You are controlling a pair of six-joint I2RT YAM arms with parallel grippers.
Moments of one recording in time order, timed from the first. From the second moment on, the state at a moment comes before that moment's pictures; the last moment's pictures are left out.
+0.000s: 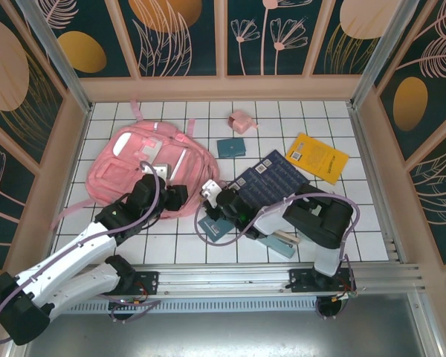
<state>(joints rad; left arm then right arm) -0.71 0.88 0.65 -0.42 -0.19 -0.58 1.04 1.83 0.69 0.69 0.24 -0.01</state>
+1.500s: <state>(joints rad) -0.71 1.19 0.69 -0.32 0.15 -0.10 0.81 1.57 0.65 0.45 -0.38 0.08</state>
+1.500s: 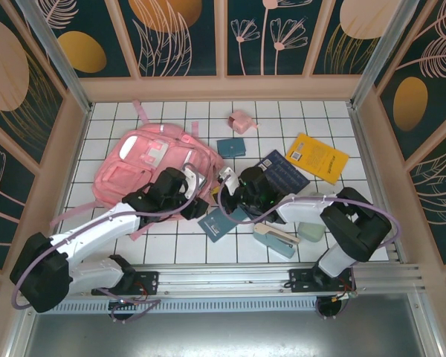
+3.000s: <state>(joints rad) -0.71 1.12 0.73 -0.38 0.12 -0.09 0.67 1.62 1.03 -0.11 -0.30 0.03</state>
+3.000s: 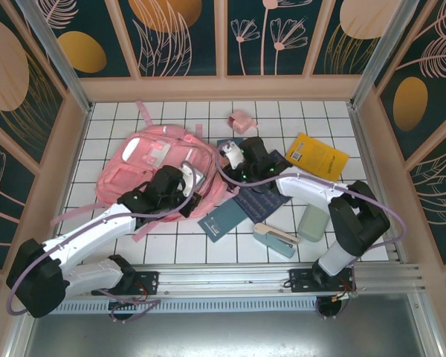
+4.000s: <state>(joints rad) -0.71 1.02 1.07 -0.78 -0.11 0.05 0.47 1.96 1.62 -0.53 -0.70 -0.36</state>
